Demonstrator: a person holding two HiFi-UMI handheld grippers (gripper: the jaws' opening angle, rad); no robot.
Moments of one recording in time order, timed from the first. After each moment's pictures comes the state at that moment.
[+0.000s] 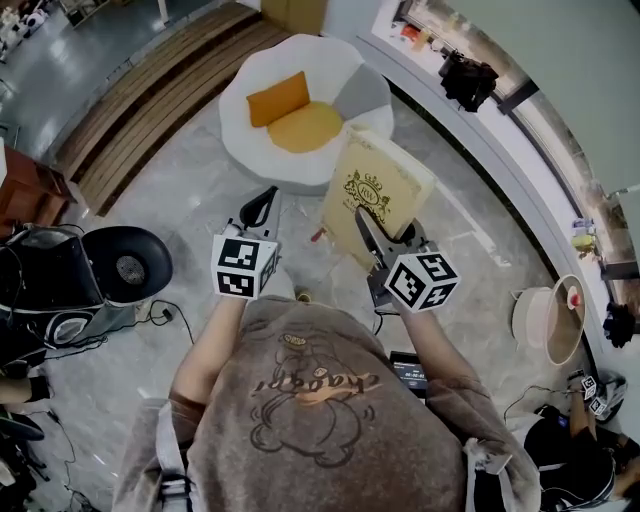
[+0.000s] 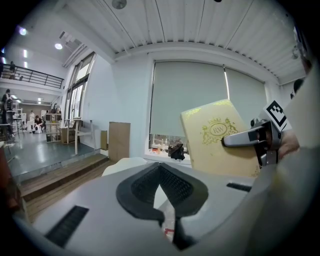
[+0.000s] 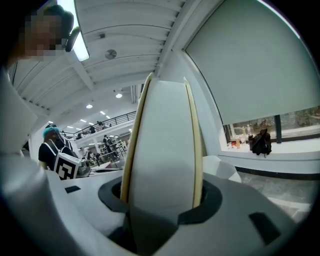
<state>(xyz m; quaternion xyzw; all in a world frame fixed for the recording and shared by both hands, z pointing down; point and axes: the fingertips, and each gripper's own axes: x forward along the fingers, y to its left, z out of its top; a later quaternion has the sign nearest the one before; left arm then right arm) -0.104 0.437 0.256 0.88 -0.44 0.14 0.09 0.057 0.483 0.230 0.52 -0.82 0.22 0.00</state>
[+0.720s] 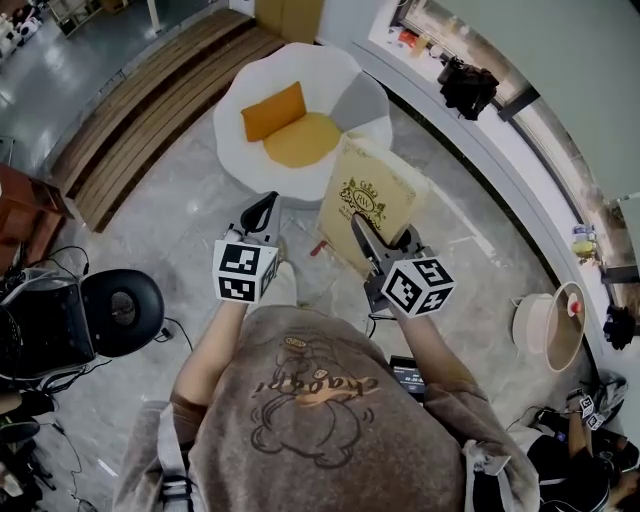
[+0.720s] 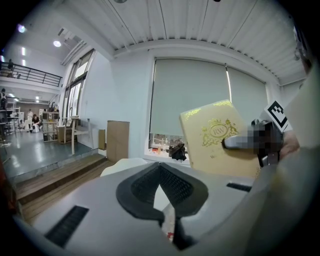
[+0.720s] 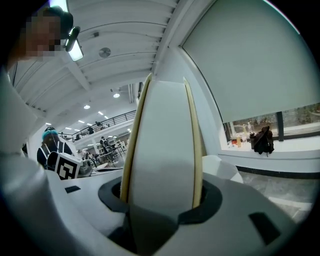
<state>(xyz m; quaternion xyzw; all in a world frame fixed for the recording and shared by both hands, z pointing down) -0.103 0.388 0.276 0.88 -0.44 0.14 0.09 0.050 0.437 0.252 0.52 -0.82 0.22 0.00</state>
